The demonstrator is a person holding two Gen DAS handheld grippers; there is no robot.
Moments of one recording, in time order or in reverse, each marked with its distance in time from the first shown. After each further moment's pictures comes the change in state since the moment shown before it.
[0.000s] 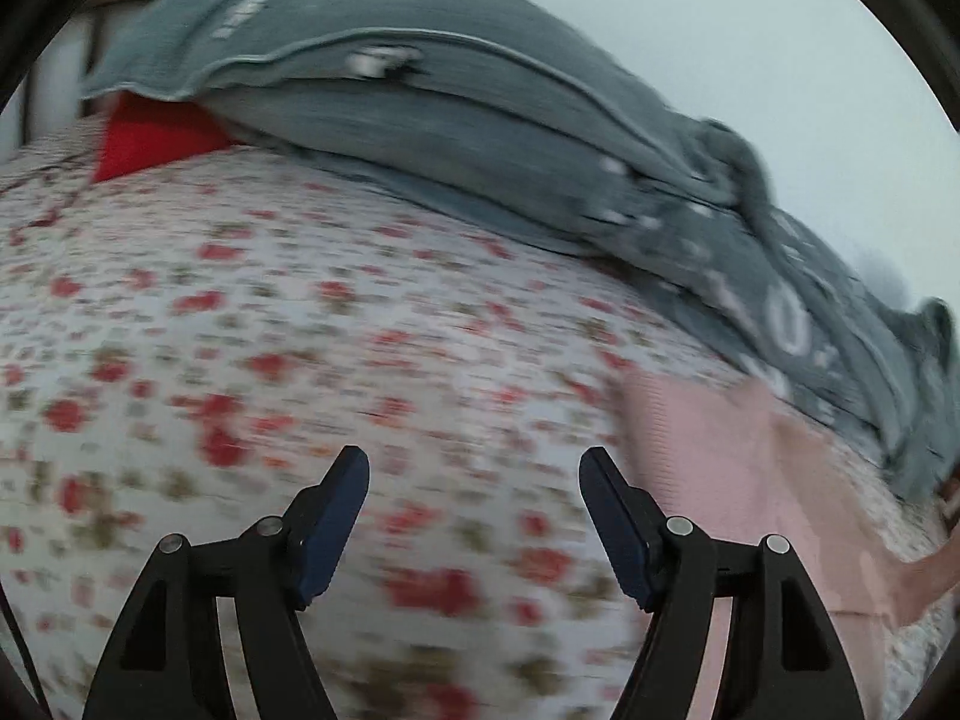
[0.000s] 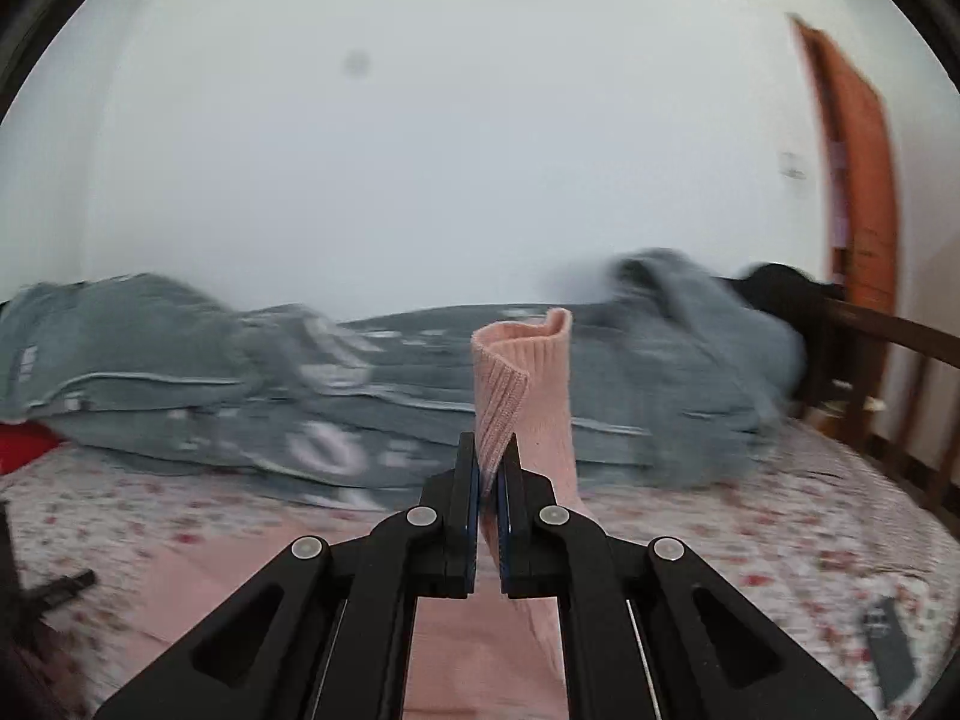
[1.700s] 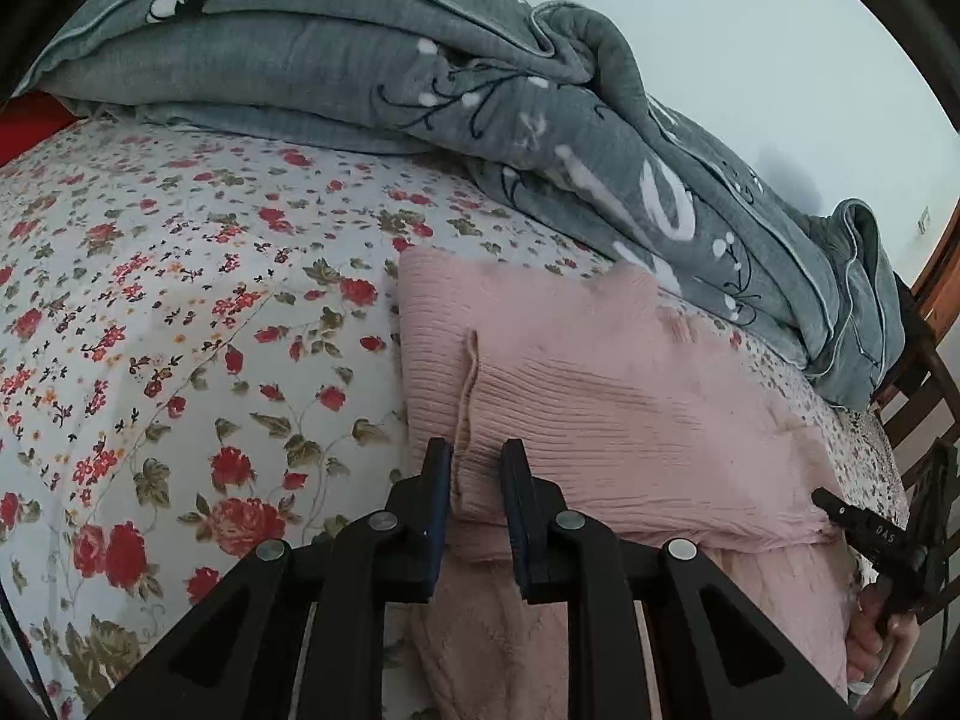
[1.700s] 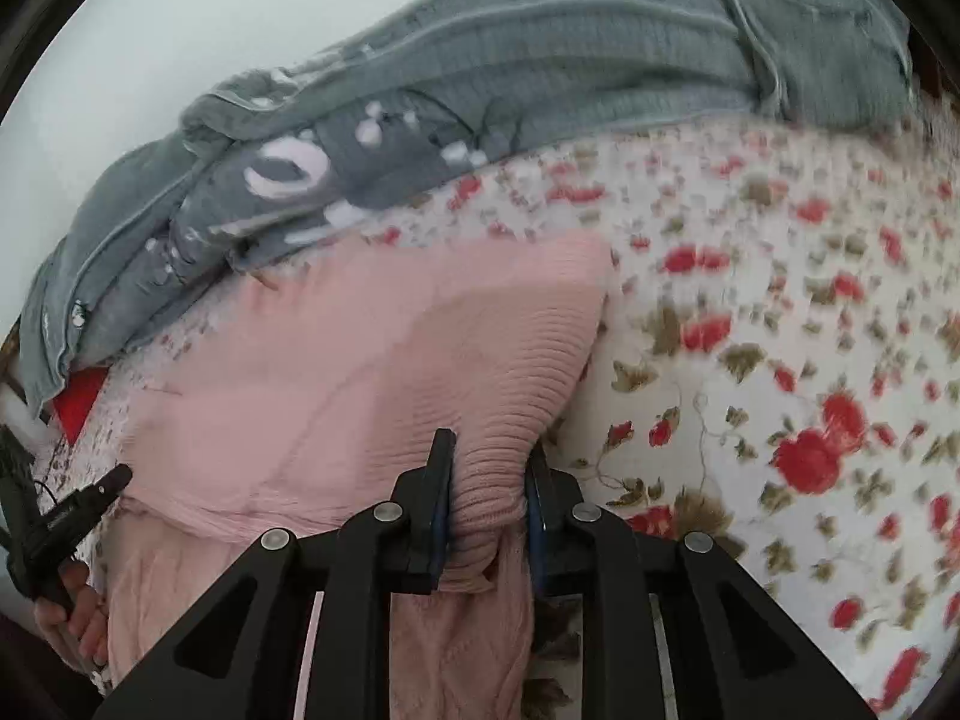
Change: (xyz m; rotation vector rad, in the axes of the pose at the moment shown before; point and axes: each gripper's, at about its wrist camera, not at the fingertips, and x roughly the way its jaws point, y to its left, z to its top) left arm 0.036 -0.093 -0.031 0.144 0.165 -0.287; right arm 0.147 -0.061 -0.188 0.283 0.606 0.249
